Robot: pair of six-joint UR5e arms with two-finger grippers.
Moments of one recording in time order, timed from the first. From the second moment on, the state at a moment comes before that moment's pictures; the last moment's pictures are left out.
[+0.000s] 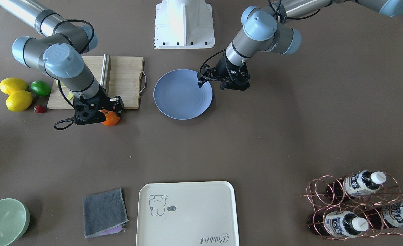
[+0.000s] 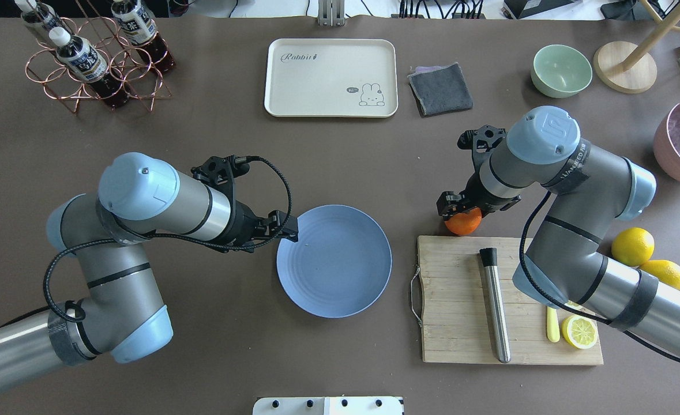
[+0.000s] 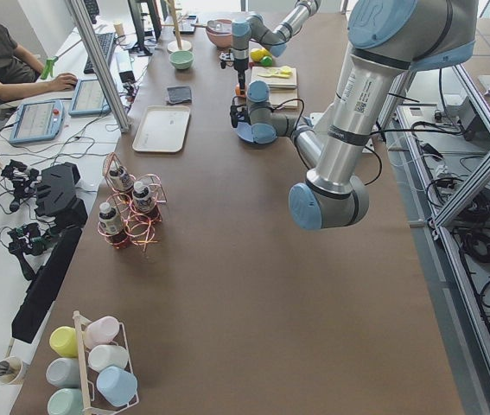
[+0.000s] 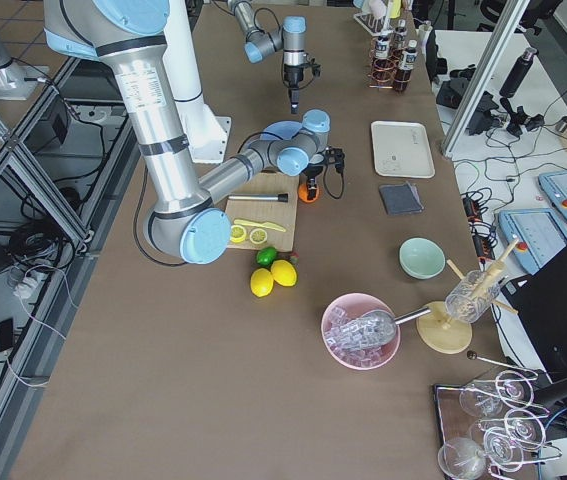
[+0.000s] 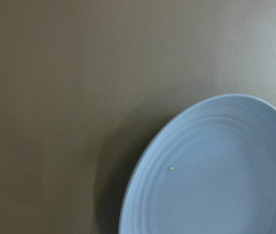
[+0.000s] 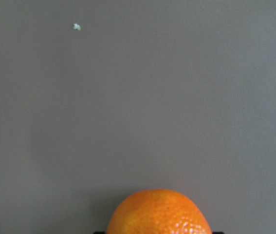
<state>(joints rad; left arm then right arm) -0.54 -2.02 -1.74 -2.11 -2.02 -1.48 0.67 -1.20 1.70 -1.34 2.05 1.00</state>
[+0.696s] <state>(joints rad) -0.88 -1.81 -1.76 -2.11 -2.28 -1.10 0.48 -0.96 1.75 -1.49 1.91 1.32</state>
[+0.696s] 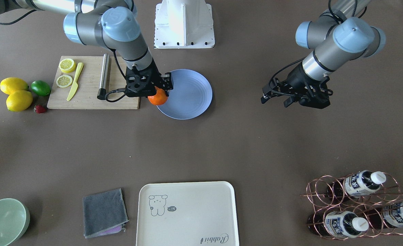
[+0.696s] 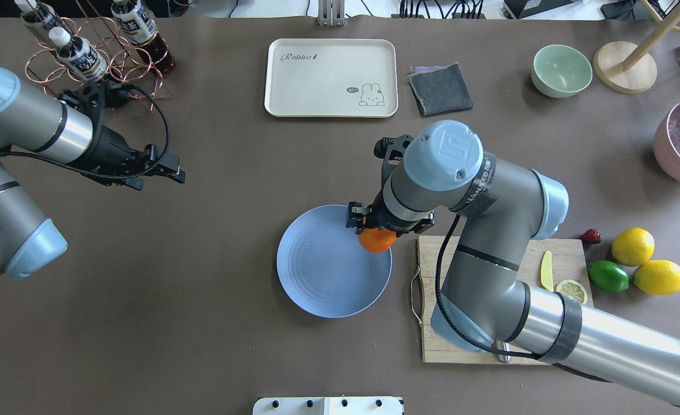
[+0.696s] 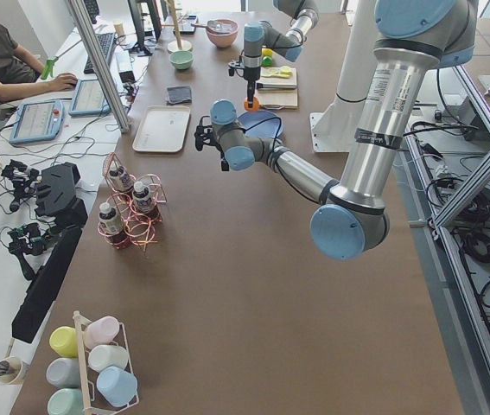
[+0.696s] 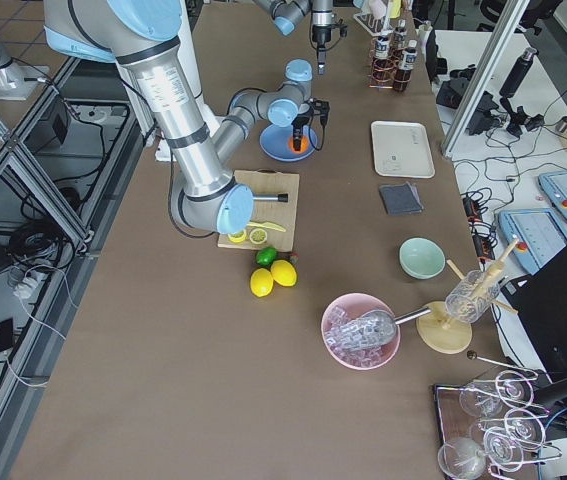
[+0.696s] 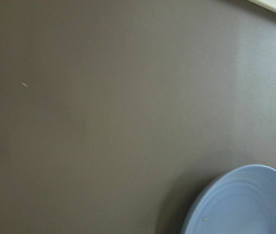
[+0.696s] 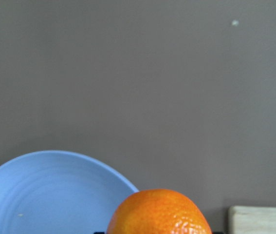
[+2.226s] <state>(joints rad) -0.94 -1.76 -1.77 -2.11 -2.28 -1.01 0.38 -0.85 1.62 -1.50 1.82 1.36</state>
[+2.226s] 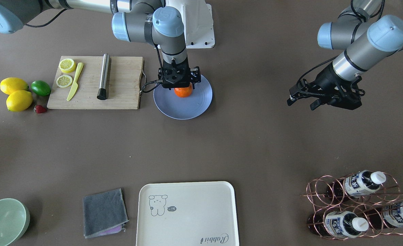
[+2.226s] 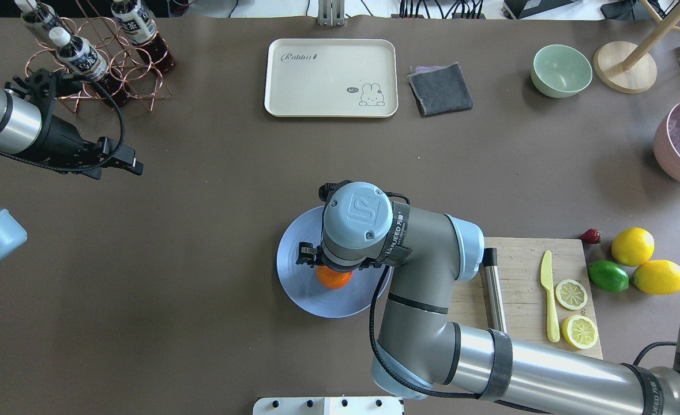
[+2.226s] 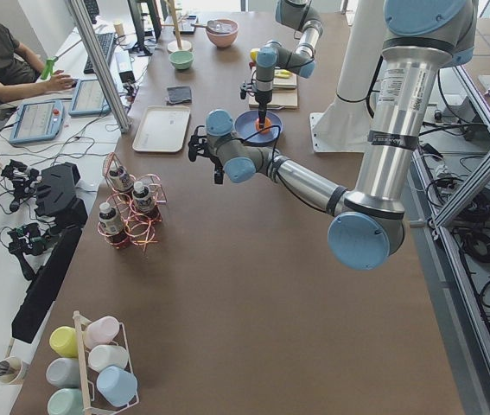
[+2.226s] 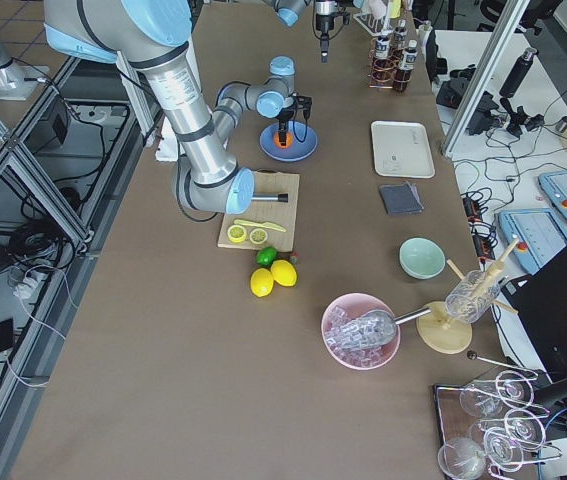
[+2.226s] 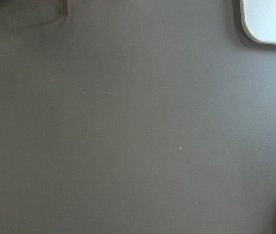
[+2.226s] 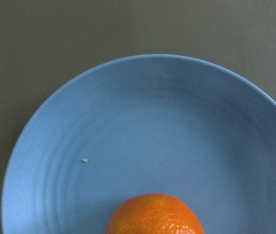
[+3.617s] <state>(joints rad) -1.49 -1.48 -1.68 -1.85 -2.50 -0.15 1.33 -1.55 1.79 -1.52 2.36 0.10</state>
